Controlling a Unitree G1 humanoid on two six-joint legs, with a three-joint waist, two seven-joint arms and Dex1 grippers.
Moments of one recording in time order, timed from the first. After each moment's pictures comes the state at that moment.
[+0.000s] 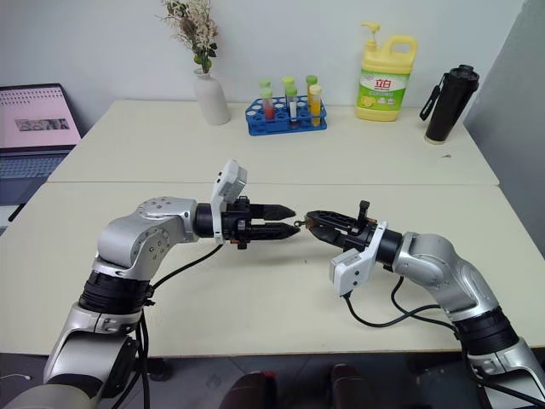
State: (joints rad) left arm -0.70 0.53 -0.11 0.00 -0.55 0.76 -1.12; right arm -0.43 -0.66 0.22 -0.10 -0.47 -0.65 0.50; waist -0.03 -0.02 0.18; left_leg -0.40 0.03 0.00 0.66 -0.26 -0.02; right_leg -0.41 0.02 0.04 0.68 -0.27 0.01
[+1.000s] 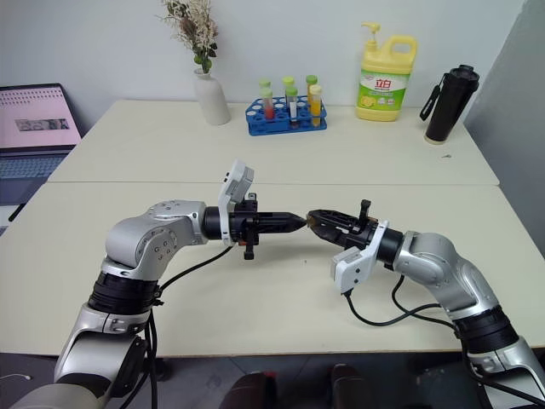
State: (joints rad) left arm -0.70 0.49 -0.12 -0.03 -0.59 0.79 -1.08; right arm -0.44 -0.66 0.22 -0.08 -0.46 -0.65 0.50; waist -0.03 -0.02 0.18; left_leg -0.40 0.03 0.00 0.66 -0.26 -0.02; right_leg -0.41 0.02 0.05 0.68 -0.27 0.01
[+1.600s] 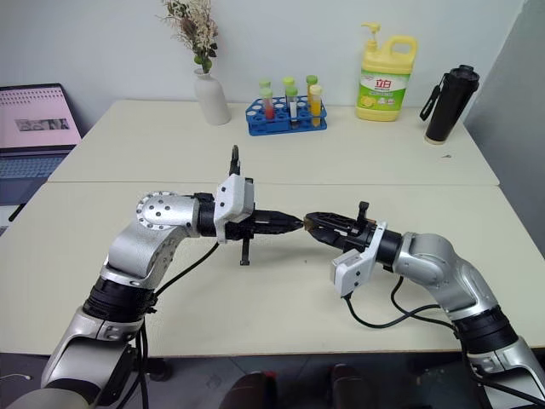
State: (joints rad) left arm -0.67 0.54 -0.20 -0.01 -0.26 0.13 -1.21; right arm -0.44 -0.66 0.23 -0.08 -0.44 -0.67 0.51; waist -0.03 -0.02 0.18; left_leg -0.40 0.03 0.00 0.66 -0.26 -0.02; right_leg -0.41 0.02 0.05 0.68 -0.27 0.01
